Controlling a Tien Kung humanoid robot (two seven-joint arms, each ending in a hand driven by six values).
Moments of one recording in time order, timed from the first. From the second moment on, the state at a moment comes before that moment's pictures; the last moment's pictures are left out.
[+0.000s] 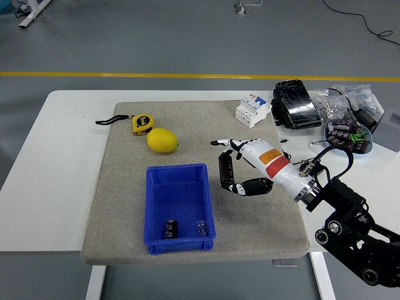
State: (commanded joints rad) left arm -0.11 0.07 -0.45 -0.23 0.28 0.38 0.09; right arm 0.55 -0.25 0.69 1.23 -1.82 -0.32 0.37
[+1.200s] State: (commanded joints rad) left arm -0.11 0.07 -0.45 -0.23 0.28 0.40 0.08; right arm 0.62 -0.21 0.67 1.20 -1.70 -0.32 0.39
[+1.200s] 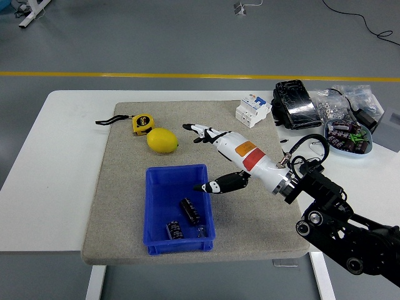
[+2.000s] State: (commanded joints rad) left arm -0.13 0.07 -0.44 -0.23 0.27 0.39 0.08; right arm 0.37 -0.34 1.05 1.32 -0.98 -0.14 0.36
